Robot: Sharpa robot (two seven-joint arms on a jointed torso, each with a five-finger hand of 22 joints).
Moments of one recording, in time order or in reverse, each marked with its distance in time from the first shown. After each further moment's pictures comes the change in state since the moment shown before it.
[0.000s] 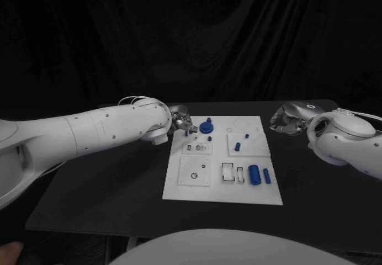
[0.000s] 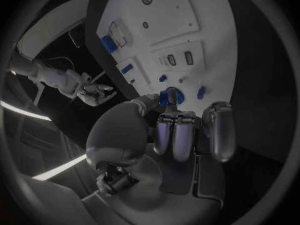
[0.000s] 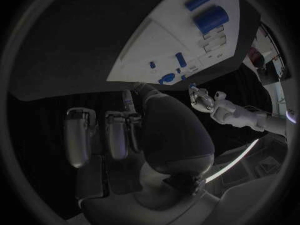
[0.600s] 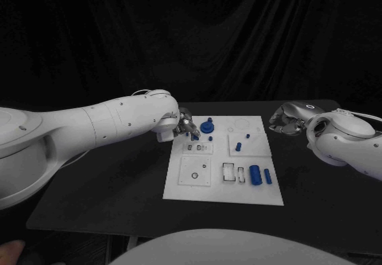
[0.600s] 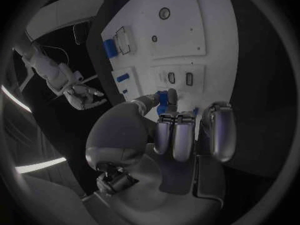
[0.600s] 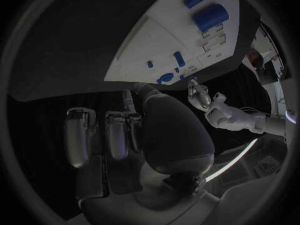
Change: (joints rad) left arm 0.018 0.102 0.000 -0.111 0.113 0.199 -0.188; left_hand -0.009 0.001 0.005 0.000 -0.016 -0.005 0.005 0.004 0.002 0.000 0.000 0.000 0.000 0.000 0.000 0.000 0.000 0.000 0.000 0.000 0.000 0.000; right arm 0.000 0.009 0.000 0.002 0.000 -0.007 0.004; right_hand 0.000 0.000 0.000 0.000 0.000 0.000 0.000 0.000 0.000 0.000 0.000 0.000 0.000 0.000 0.000 0.000 0.000 0.000 0.000 0.000 0.000 0.001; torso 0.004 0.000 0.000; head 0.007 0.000
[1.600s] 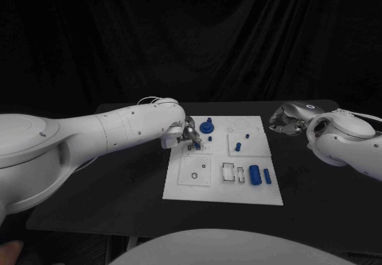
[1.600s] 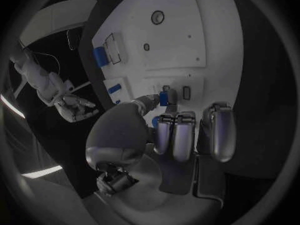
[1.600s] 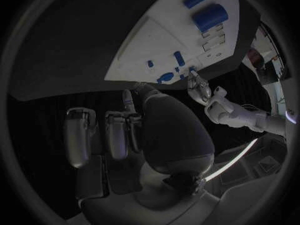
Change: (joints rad) left arm -0.047 0.043 -0.002 -0.026 -0.049 0.001 -0.038; left_hand -0.005 -0.005 0.004 -0.004 -0.008 -0.002 -0.005 -0.002 0.000 0.000 0.000 0.000 0.000 0.000 0.000 0.000 0.001 0.000 0.000 0.000 0.004 0.000; right arm 0.000 0.003 0.000 -0.002 0.000 -0.003 0.001; right_hand 0.000 0.000 0.000 0.000 0.000 0.000 0.000 0.000 0.000 0.000 0.000 0.000 0.000 0.000 0.000 0.000 0.000 0.000 0.000 0.000 0.000 0.000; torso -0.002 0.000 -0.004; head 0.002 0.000
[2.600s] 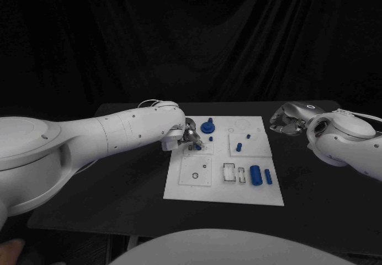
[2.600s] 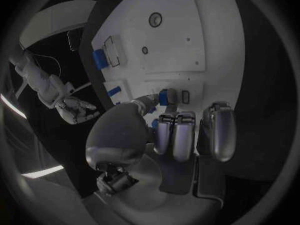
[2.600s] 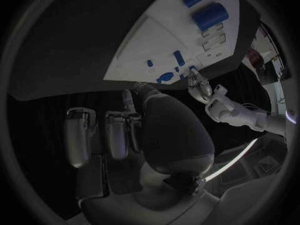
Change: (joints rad) left arm -0.017 -0.002 0.003 0.001 -0.013 -0.009 0.025; left_hand -0.012 0.013 0.005 0.003 -0.066 -0.002 0.006 -0.003 0.001 0.000 0.000 0.000 0.000 0.000 0.000 0.000 0.000 0.000 0.000 0.000 -0.010 0.000; right arm 0.000 0.002 0.000 -0.002 0.000 0.002 -0.002; right_hand 0.000 0.000 0.003 -0.003 0.005 0.000 0.000 0.000 -0.001 0.000 0.000 0.000 0.000 0.000 0.000 0.000 0.000 0.000 0.000 0.000 0.000 0.000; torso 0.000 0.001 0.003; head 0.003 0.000
